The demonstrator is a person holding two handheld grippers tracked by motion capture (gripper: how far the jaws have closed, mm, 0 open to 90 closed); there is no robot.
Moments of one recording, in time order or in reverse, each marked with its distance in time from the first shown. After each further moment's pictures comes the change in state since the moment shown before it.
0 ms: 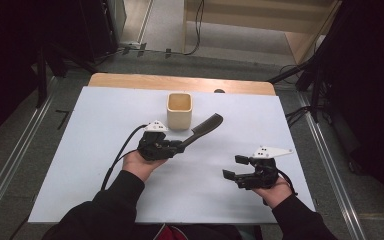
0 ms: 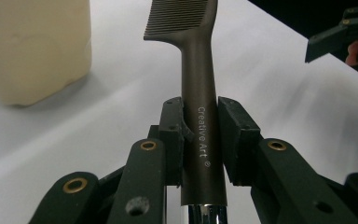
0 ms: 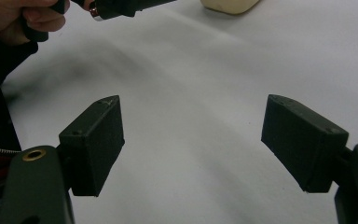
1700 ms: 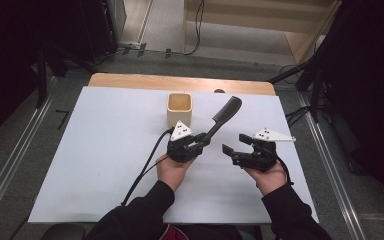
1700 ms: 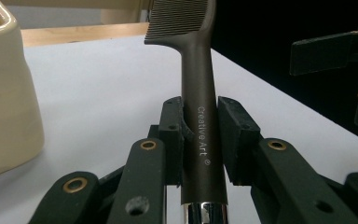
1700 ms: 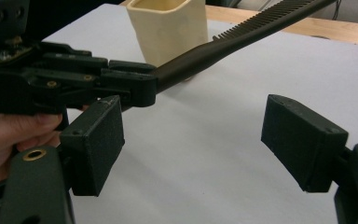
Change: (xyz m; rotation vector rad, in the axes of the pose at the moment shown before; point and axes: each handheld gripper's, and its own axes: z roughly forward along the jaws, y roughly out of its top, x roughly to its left) left arm -0.043 0.007 0.060 -0.287 0.091 -0.024; right arm 0.001 0.044 0.001 -0.147 -0.210 0.050
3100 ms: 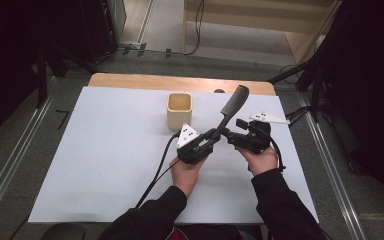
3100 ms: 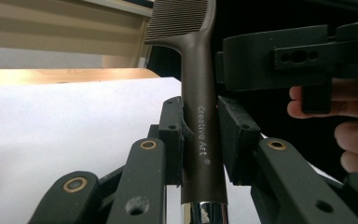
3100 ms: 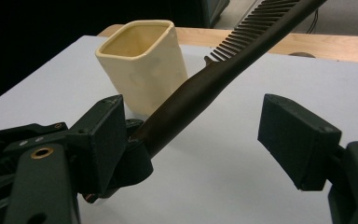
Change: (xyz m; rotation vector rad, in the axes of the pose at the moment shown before) left arm -0.018 -0.008 0.019 -0.201 -0.014 -0.045; right arm -0.013 0.031 0.030 -0.046 -0.045 0.093
